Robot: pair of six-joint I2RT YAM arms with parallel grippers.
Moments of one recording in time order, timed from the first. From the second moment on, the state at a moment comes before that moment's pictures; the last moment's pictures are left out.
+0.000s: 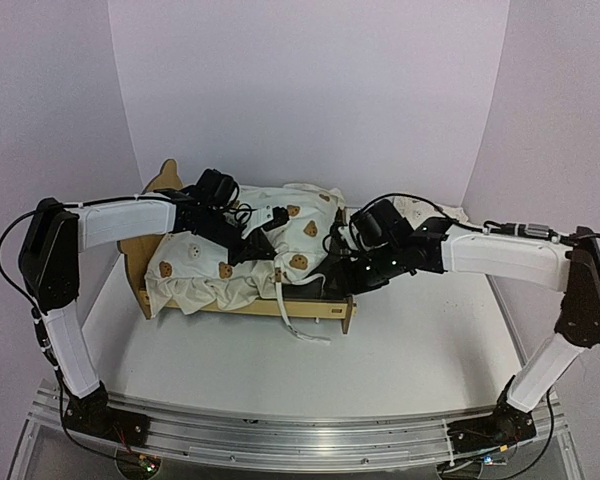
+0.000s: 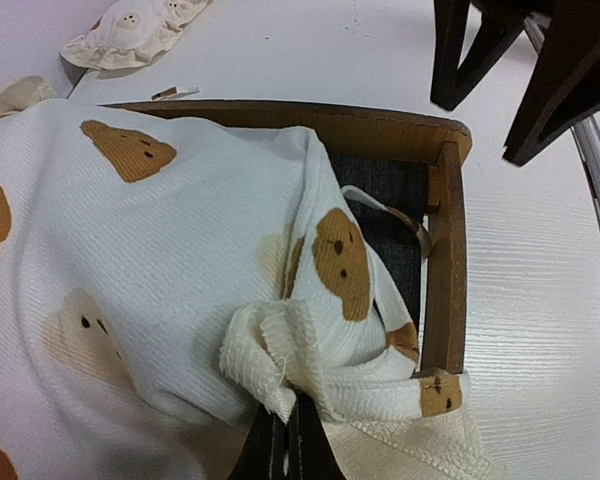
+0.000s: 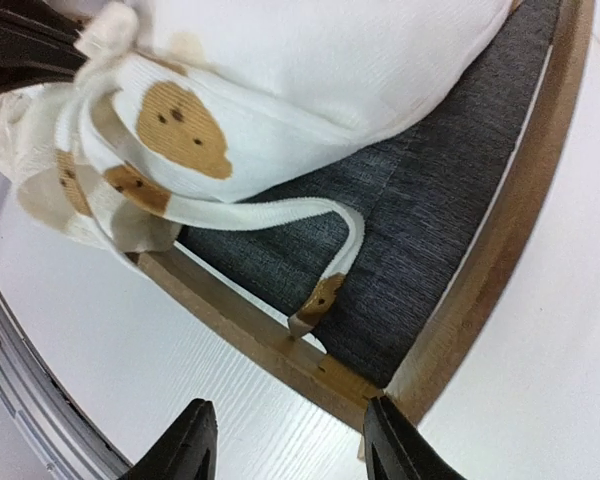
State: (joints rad) left arm -0.60 1.84 1.44 -0.43 0.58 0.68; right arm 0.82 1.66 1.26 -0.51 -0.06 0.38
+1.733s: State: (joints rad) left arm -0.65 1.90 1.47 -0.40 0.61 0.67; right arm 1.12 2.32 0.86 1.18 0.87 0.28
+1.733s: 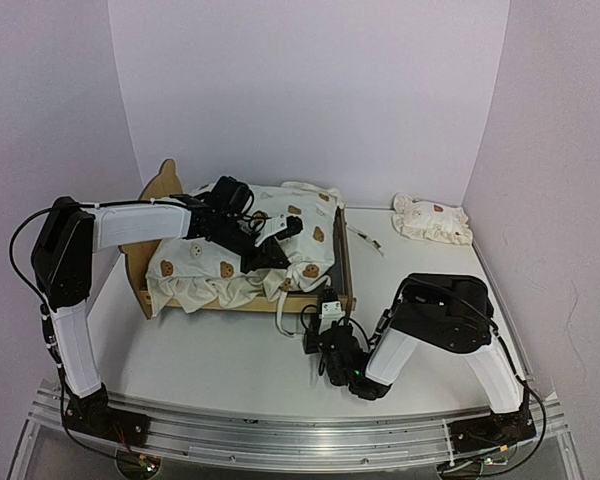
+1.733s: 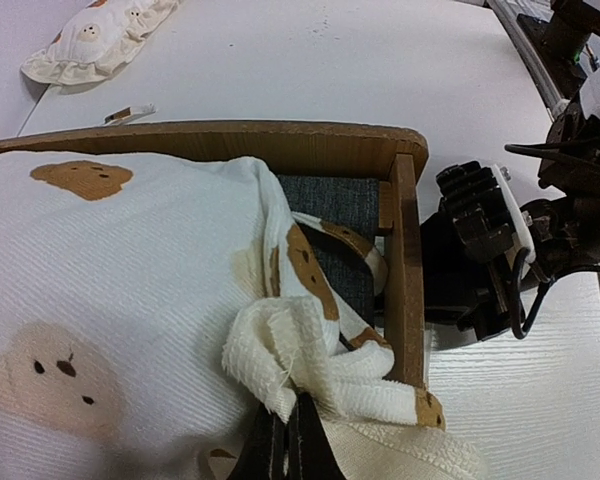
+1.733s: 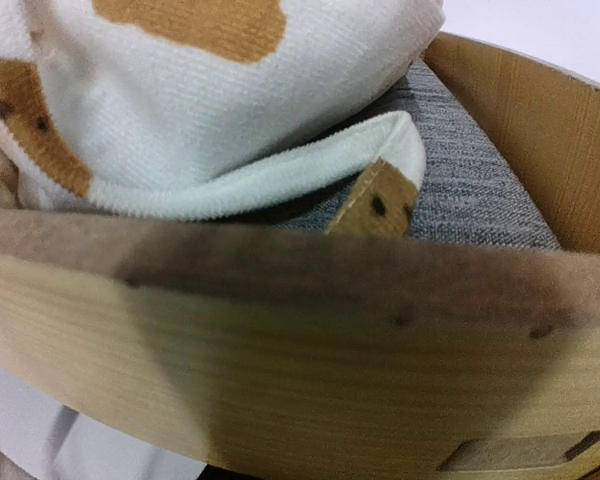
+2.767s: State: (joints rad) left arm -0.74 2.04 1.64 -0.32 0.73 0.55; right arm 1.15 1.32 0.43 0.20 0.41 0.59
